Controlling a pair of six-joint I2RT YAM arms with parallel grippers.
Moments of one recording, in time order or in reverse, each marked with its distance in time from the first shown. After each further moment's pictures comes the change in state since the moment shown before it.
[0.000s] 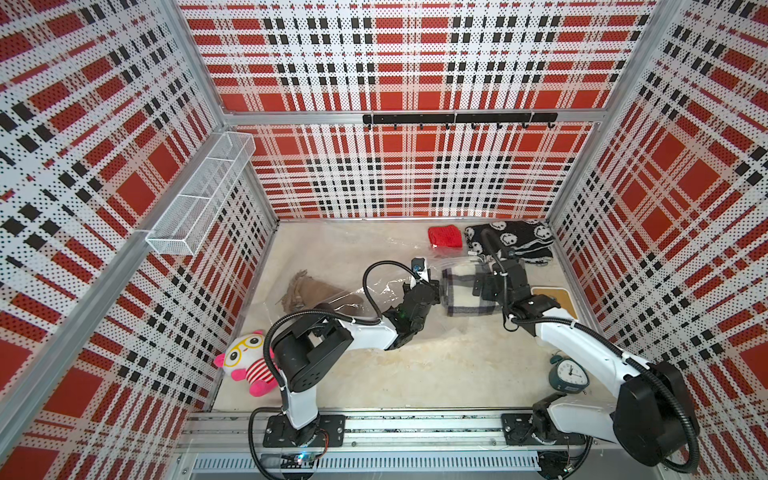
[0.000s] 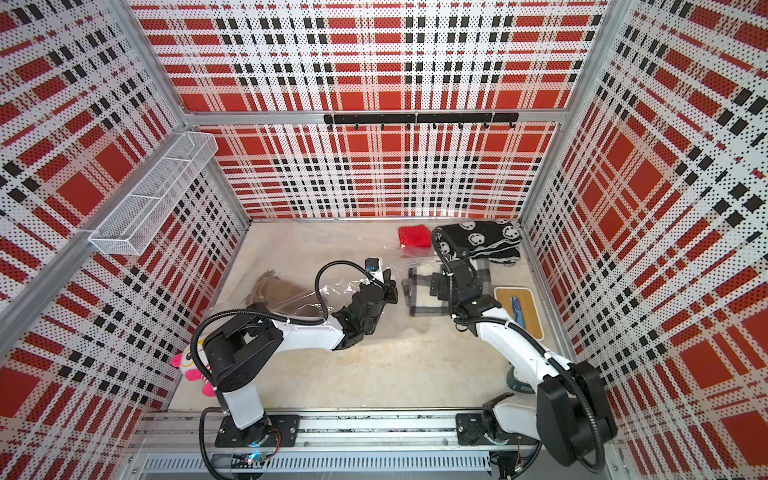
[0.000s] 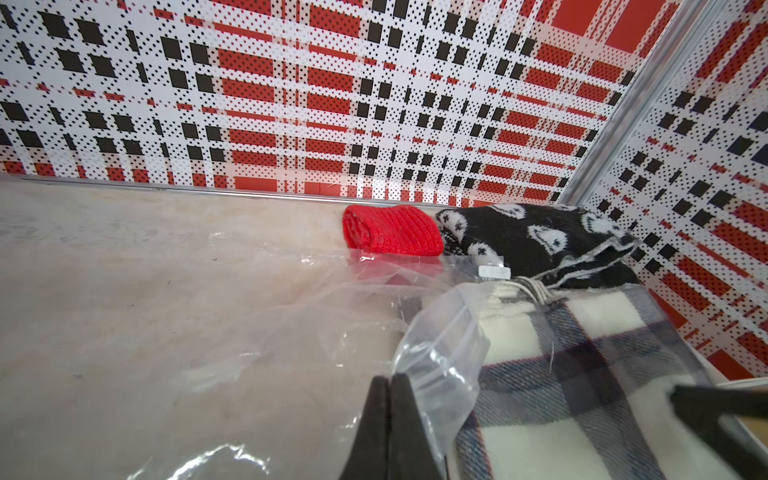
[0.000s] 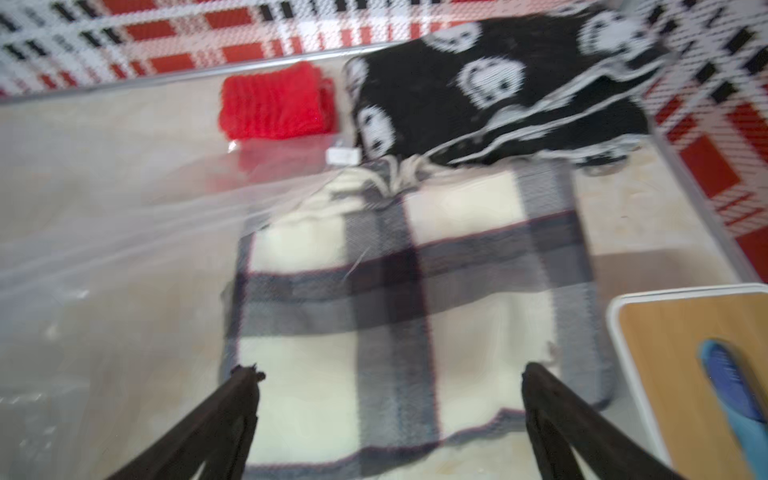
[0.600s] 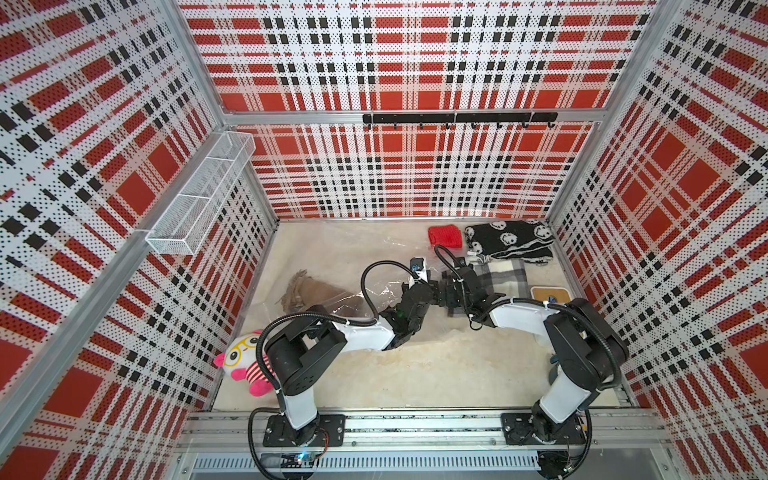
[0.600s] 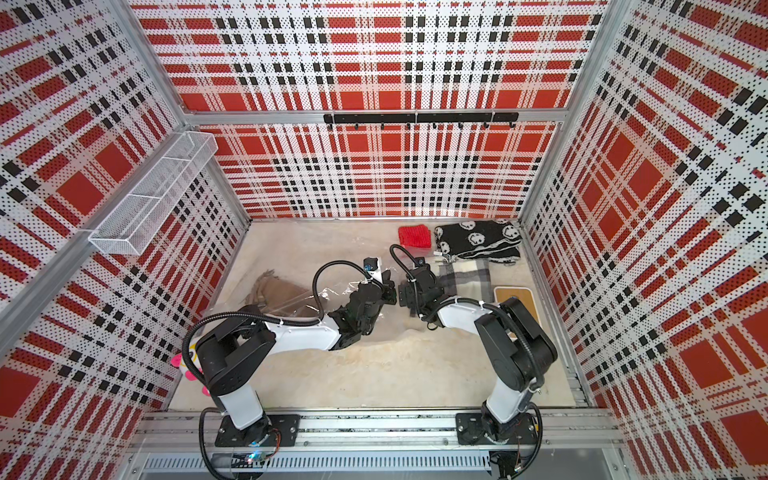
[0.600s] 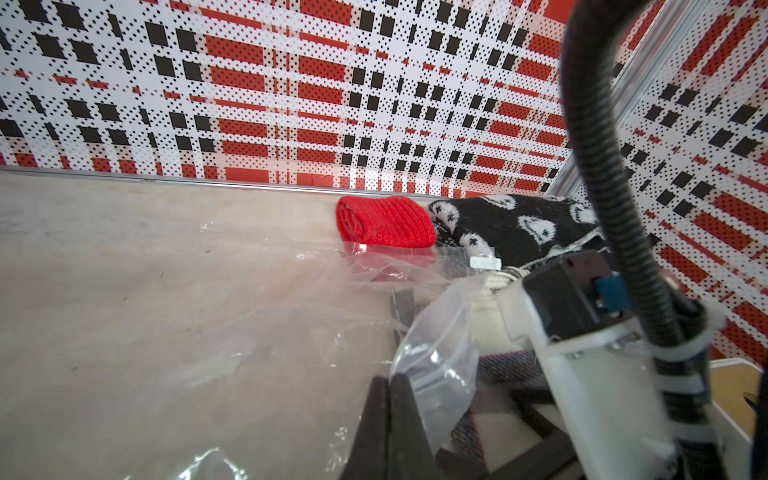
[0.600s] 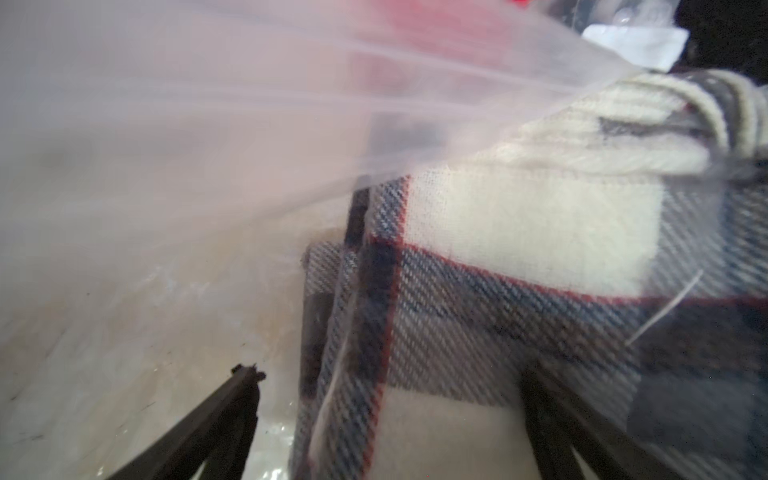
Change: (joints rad) left arm 0.004 -0.032 -0.010 -0.051 0.027 -0.021; right arm 0.106 0.433 0.058 0.292 -0.067 -0.067
